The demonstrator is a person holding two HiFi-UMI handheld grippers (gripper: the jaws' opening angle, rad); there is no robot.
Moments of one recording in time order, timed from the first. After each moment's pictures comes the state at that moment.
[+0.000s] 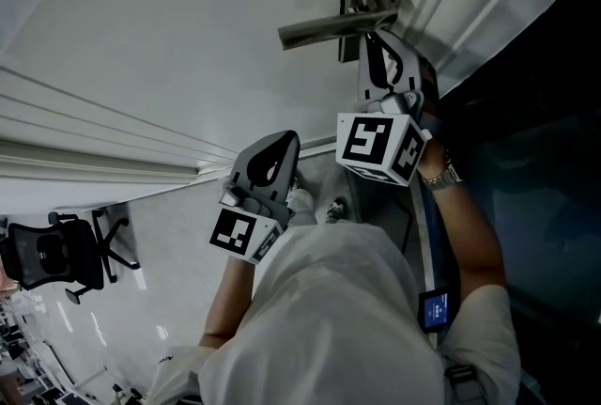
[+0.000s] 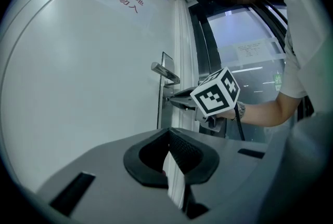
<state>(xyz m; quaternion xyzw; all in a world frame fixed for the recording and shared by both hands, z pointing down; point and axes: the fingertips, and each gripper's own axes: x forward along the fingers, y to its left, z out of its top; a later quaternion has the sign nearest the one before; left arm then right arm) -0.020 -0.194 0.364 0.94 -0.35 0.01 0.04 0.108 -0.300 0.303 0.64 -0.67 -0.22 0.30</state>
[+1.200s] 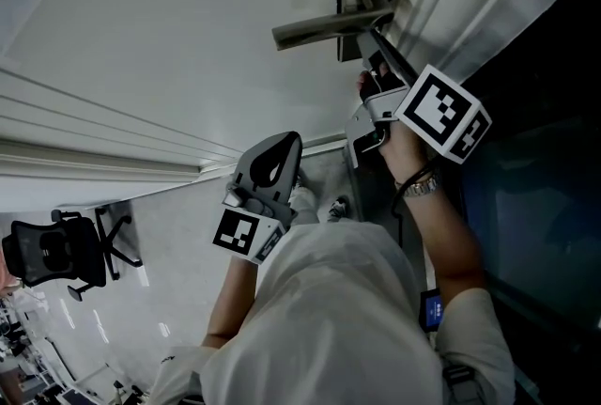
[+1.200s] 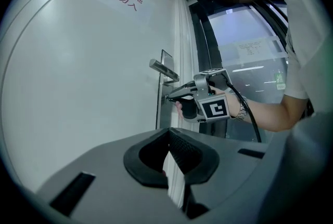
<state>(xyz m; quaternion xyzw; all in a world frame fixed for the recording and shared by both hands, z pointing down) -0.013 -0.192 0.367 0.93 -0.35 0.01 0.05 0.124 -0.304 0.308 0.55 -0.72 0.37 -0.22</state>
